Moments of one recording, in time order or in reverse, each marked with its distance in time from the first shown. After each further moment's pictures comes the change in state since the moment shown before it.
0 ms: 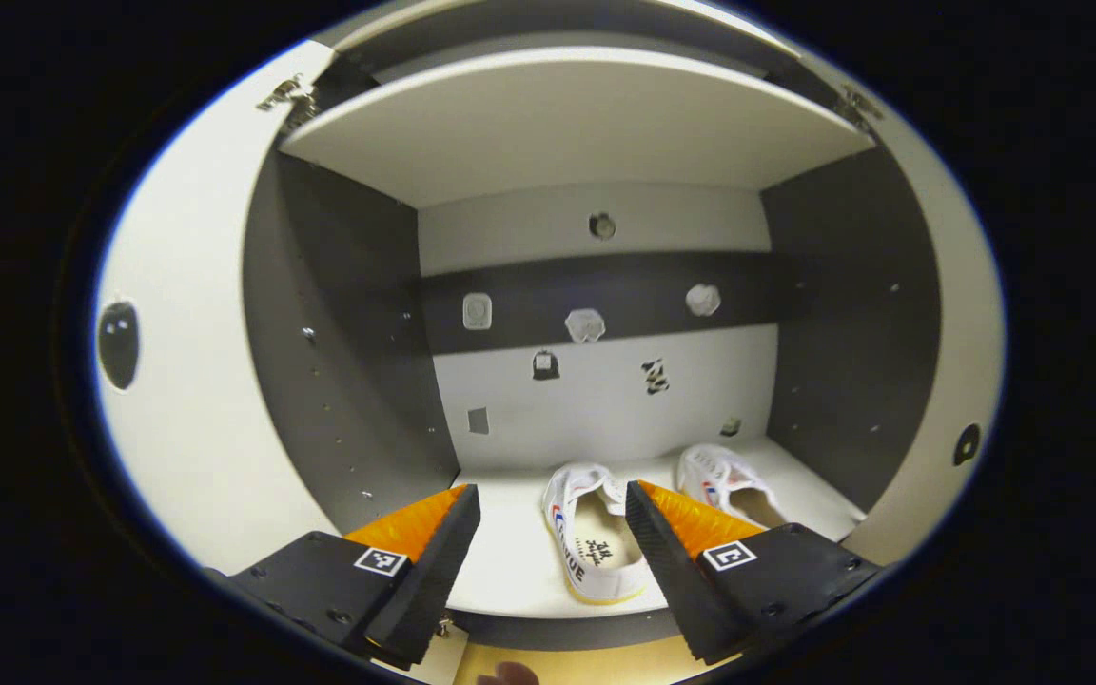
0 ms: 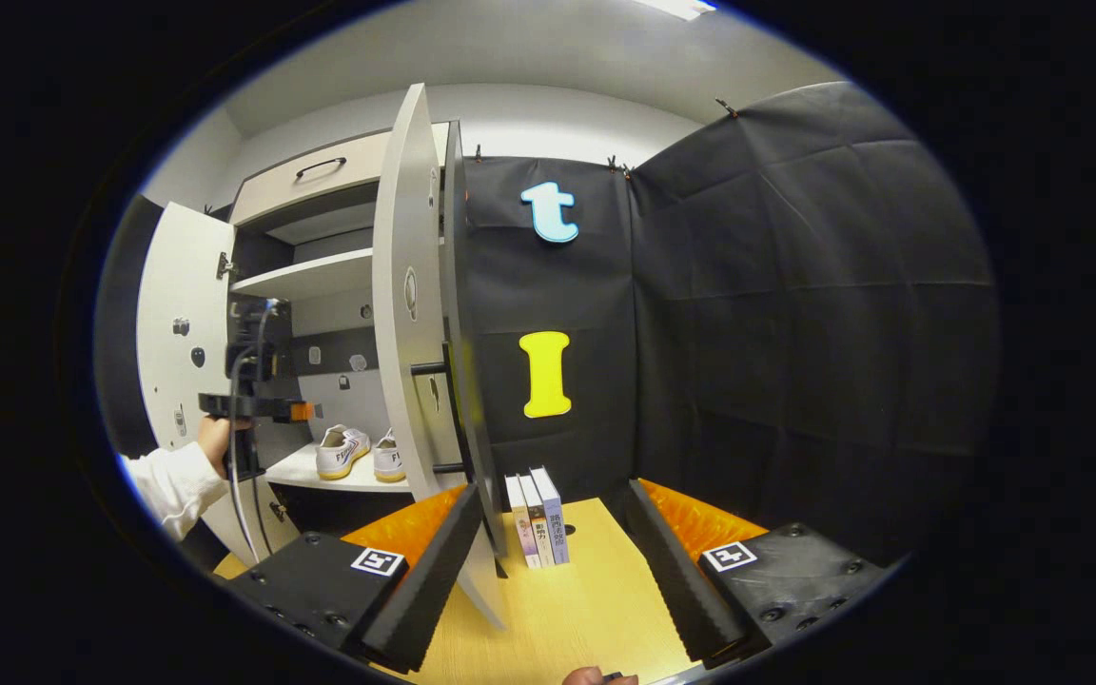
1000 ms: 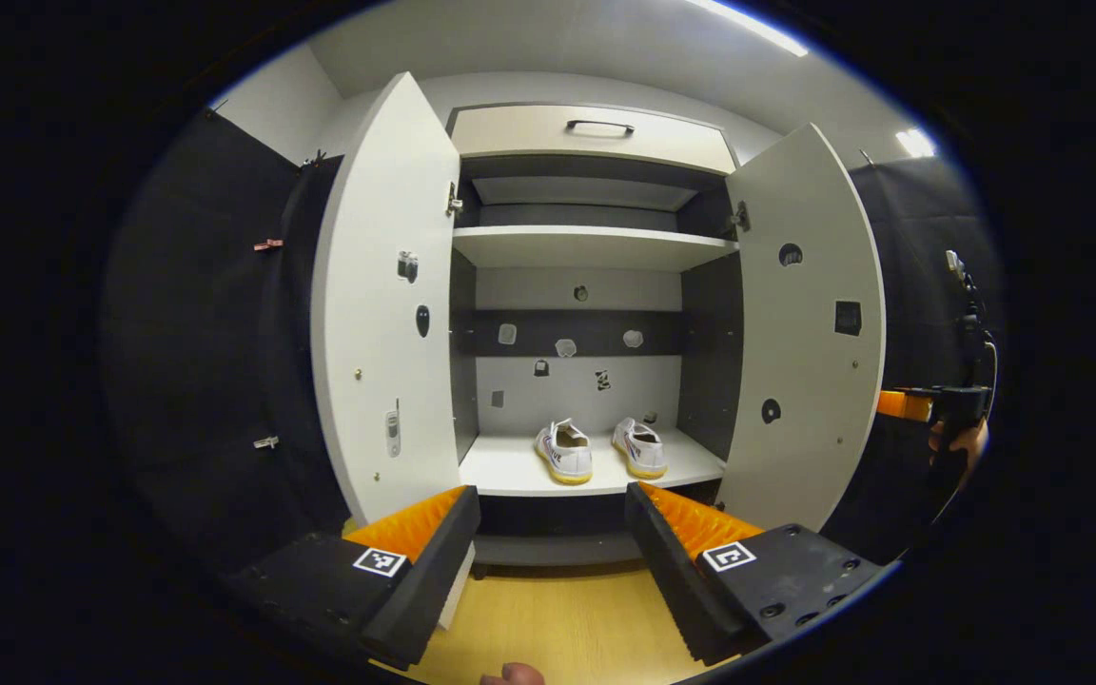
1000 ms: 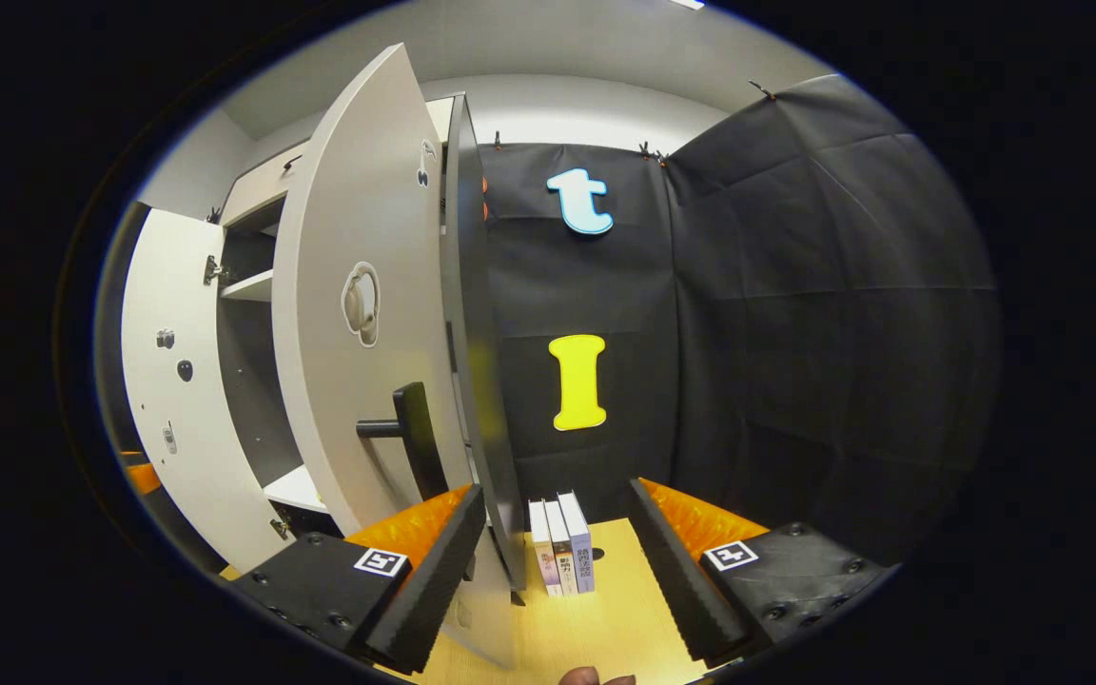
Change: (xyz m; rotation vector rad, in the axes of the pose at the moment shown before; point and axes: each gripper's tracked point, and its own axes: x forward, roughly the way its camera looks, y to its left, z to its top) left arm -0.286 0.037 -0.045 -0.081 -0.061 -0.033; right arm 0.105 0.024 0.017 -0.004 0.000 0.090
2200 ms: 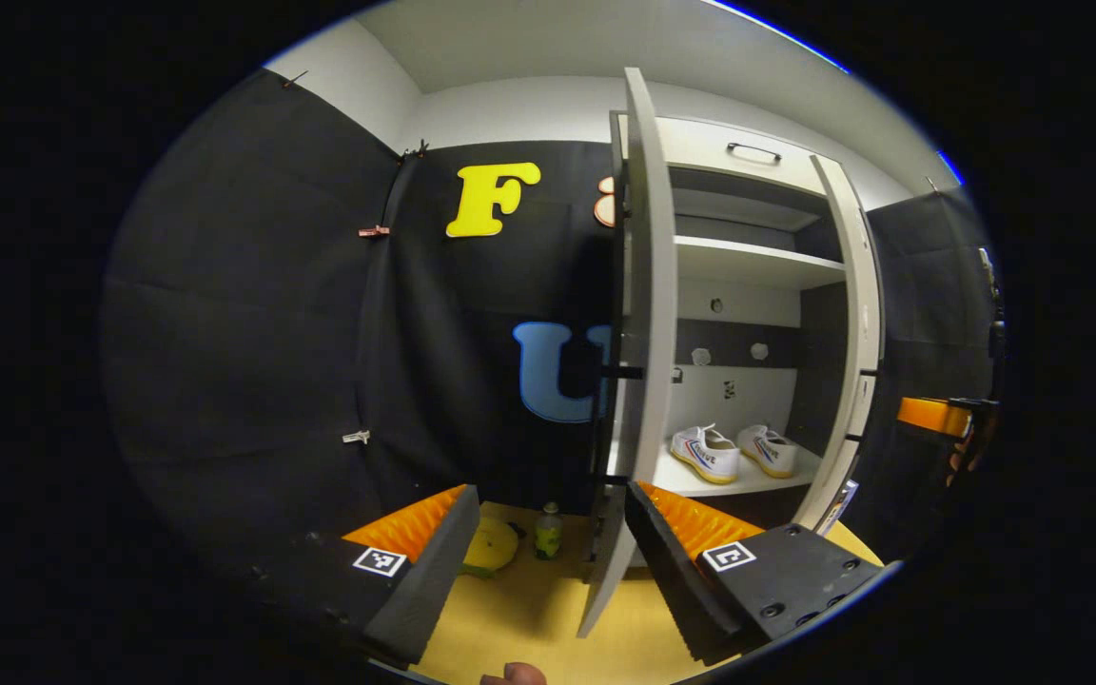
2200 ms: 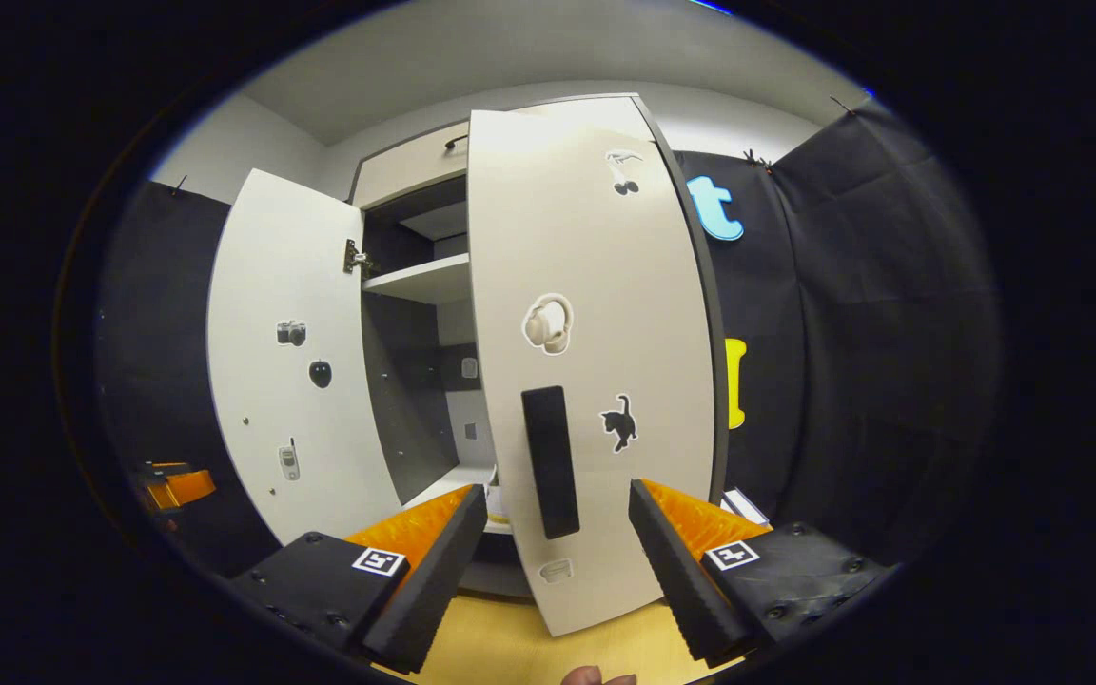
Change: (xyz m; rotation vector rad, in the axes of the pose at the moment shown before) left arm -0.008 0.210 -0.006 -0.063 -0.031 0.198; right arm -0.043 0.251 -0.021 0.029 -0.014 0.273
